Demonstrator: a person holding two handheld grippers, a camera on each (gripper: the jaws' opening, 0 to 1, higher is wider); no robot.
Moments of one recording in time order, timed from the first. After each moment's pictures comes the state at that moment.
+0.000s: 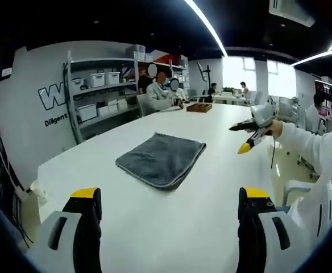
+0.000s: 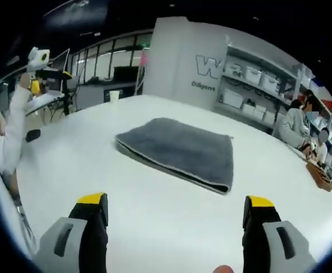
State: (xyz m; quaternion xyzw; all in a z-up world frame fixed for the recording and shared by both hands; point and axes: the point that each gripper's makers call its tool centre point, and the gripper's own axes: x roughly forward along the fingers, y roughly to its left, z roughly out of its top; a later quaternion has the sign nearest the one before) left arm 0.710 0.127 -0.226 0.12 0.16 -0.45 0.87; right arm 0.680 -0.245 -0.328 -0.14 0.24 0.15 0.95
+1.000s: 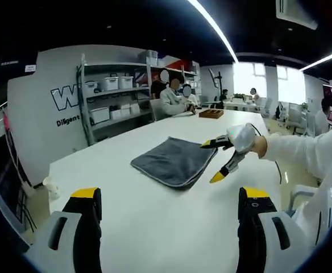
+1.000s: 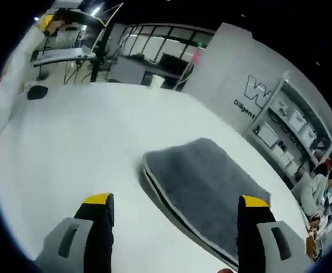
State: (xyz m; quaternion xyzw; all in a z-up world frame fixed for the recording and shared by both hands) left arm 0.717 0.163 -0.215 0.10 0.14 -0.41 0.90; right arm 0.791 -0.075 -0.360 -0.30 0.21 0.27 0.89
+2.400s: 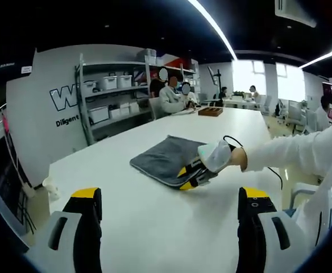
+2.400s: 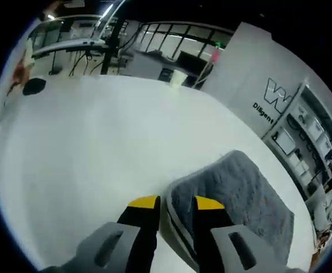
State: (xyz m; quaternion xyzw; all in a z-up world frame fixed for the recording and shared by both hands) left arm 0.718 0.158 -0.216 0.11 0.14 -0.41 0.89; right arm 0.828 -0.010 -0.399 -0.31 0.22 0.32 0.87
